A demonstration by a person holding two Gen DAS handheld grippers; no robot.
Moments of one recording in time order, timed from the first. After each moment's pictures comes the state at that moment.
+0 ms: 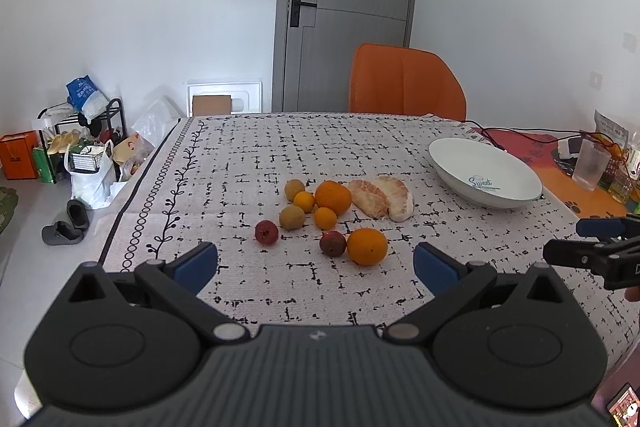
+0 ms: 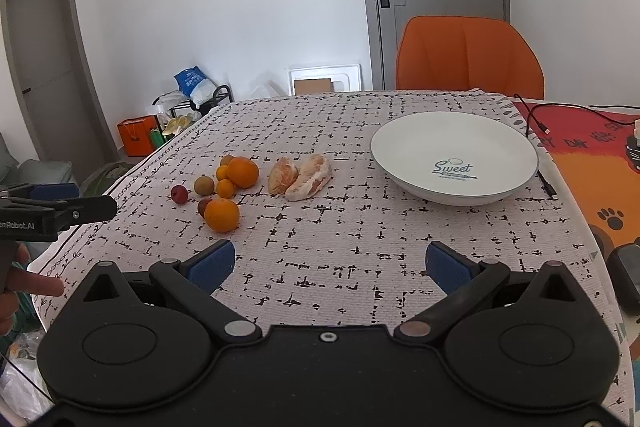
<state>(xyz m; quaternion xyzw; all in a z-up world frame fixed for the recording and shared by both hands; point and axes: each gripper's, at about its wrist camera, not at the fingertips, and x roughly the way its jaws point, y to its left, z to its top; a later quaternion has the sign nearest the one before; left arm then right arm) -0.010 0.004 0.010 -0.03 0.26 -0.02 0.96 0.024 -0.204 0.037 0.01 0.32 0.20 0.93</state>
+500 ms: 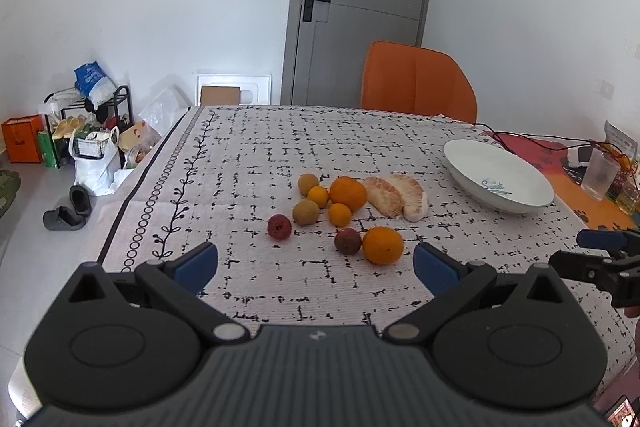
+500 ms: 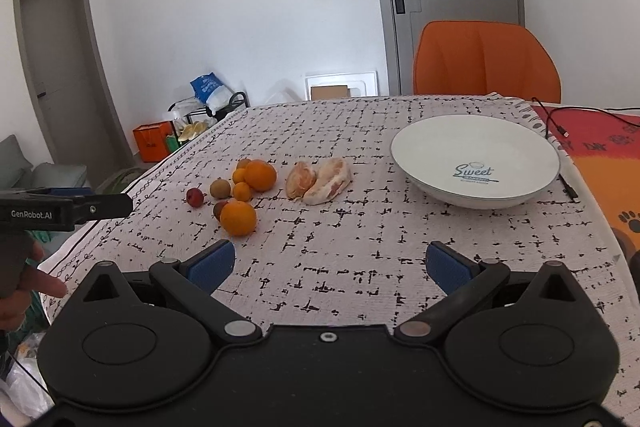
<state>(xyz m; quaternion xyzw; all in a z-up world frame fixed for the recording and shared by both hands) -0.003 0.018 0.002 -0.05 0.27 -0.01 0.96 0.028 -0.196 0.028 0.02 0.30 0.22 0.93</state>
